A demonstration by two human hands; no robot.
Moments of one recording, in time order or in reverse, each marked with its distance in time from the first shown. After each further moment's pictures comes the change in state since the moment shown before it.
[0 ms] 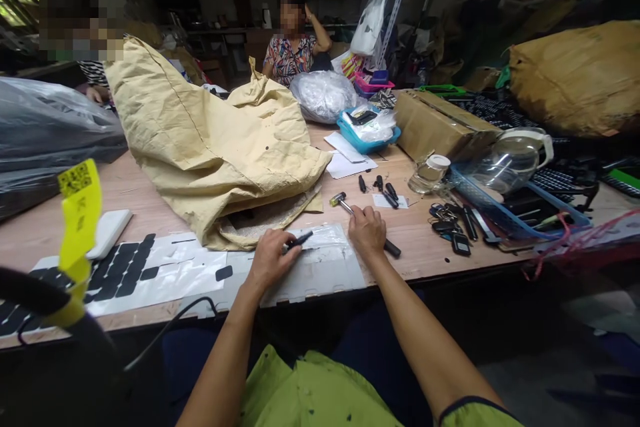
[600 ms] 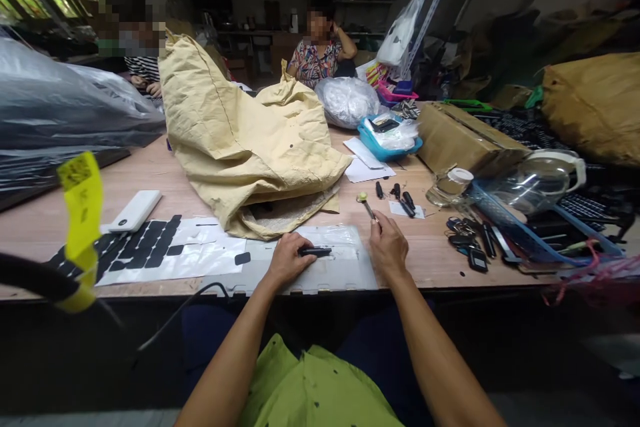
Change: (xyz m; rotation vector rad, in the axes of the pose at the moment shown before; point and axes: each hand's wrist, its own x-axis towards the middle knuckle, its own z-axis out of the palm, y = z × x) left_hand -0.014 -0.001 0.023 -0.181 -0.070 -0.055; right_hand -0.015 0.009 -0.027 0.450 0.036 0.110
